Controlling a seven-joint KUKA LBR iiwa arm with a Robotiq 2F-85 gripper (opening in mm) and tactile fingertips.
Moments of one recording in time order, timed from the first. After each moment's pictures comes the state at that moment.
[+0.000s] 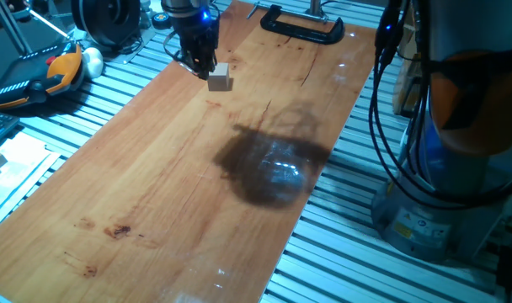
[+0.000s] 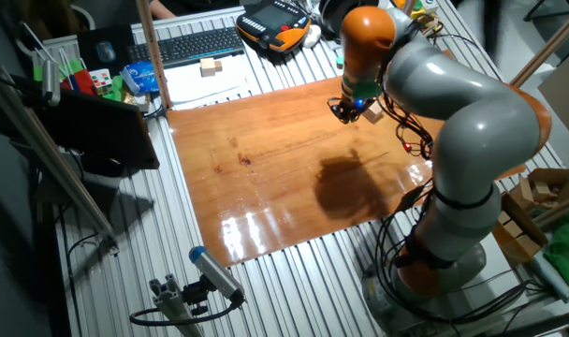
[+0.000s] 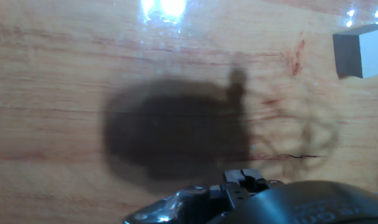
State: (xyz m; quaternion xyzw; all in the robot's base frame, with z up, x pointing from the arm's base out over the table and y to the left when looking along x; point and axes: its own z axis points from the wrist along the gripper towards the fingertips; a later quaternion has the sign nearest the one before) arm 0.524 -0.009 0.236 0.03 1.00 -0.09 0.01
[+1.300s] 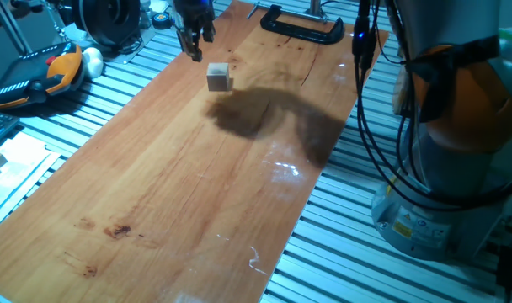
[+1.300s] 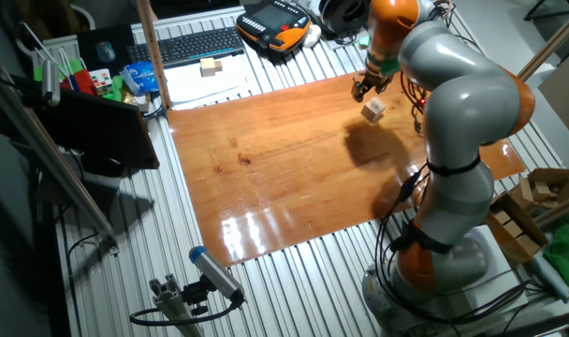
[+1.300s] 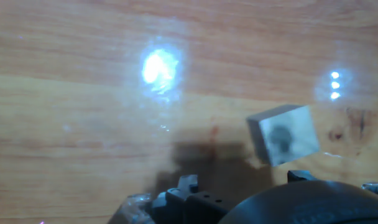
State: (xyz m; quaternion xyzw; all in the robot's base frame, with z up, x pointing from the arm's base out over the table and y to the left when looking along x) arm 0.609 -0.136 0.193 -0.06 1.00 -0.05 0.00
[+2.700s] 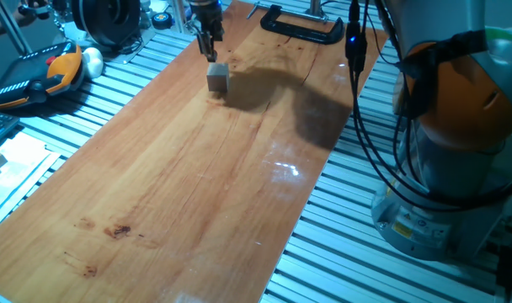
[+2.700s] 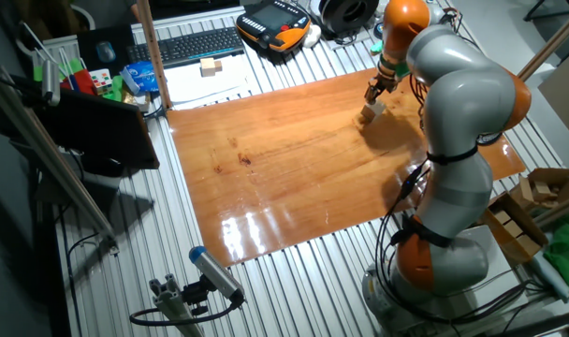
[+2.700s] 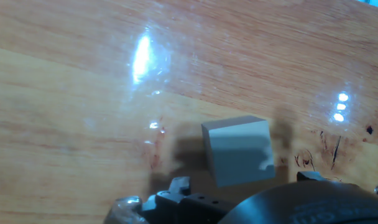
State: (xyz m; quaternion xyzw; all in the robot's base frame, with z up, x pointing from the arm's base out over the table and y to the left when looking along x) arm 0.621 -0.196 0.139 -0.13 0.99 -0.06 -0.01
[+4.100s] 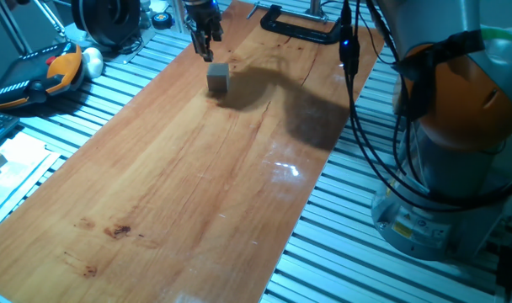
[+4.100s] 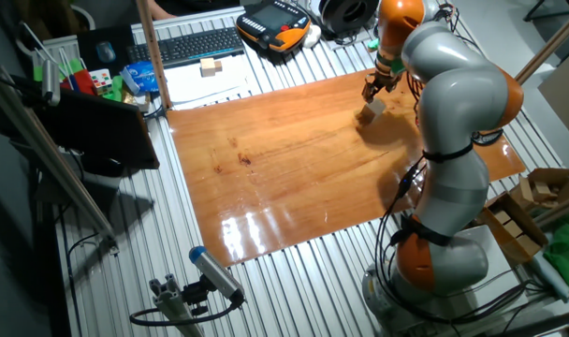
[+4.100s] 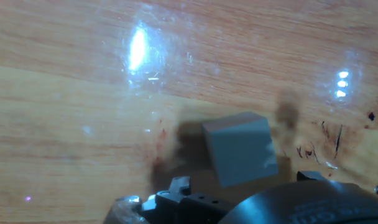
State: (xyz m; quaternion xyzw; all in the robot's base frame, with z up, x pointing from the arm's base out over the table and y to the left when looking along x) arm 0.624 -0.190 0.145 -0.11 0.99 -0.06 -0.03
